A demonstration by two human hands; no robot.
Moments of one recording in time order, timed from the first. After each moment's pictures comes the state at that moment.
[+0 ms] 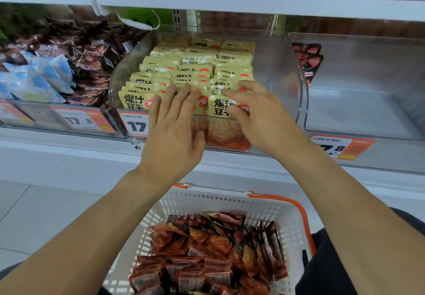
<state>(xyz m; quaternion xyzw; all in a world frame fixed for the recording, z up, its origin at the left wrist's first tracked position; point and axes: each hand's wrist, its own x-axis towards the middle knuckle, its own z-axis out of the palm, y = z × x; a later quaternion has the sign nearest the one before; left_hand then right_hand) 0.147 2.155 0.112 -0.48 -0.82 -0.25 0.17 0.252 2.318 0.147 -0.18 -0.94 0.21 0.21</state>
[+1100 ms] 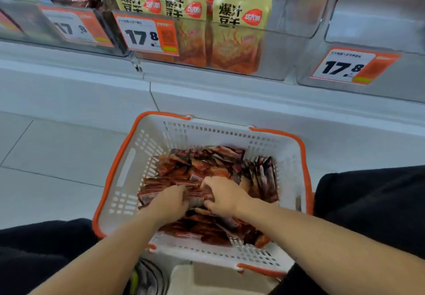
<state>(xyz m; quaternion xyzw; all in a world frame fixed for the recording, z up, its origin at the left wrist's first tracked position) 0.248 2.012 -0.126 -0.36 -0.86 -0.06 -0.36 0.358 2.173 -0.091 -0.12 -0.91 0.32 -0.22</state>
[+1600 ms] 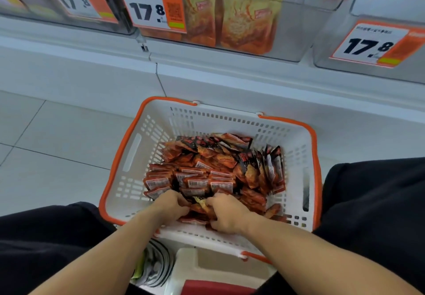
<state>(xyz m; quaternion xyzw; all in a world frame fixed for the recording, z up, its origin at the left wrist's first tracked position) 0.271 1.976 -0.142 -0.22 -0.84 -0.08 -0.48 0.396 2.135 -0.150 -0.06 -0.91 0.27 -0.31</state>
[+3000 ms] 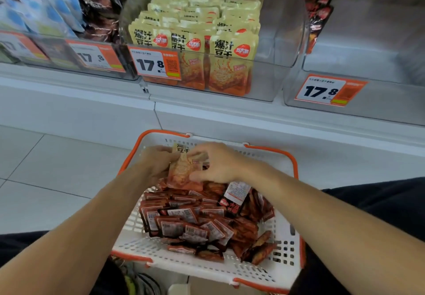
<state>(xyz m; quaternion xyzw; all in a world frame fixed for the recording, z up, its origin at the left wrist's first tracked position) 0.189 2.061 -0.007 0.02 -0.77 -0.50 -0.40 0.311 2.207 0.038 -0.09 -0.90 0.41 -0.15</state>
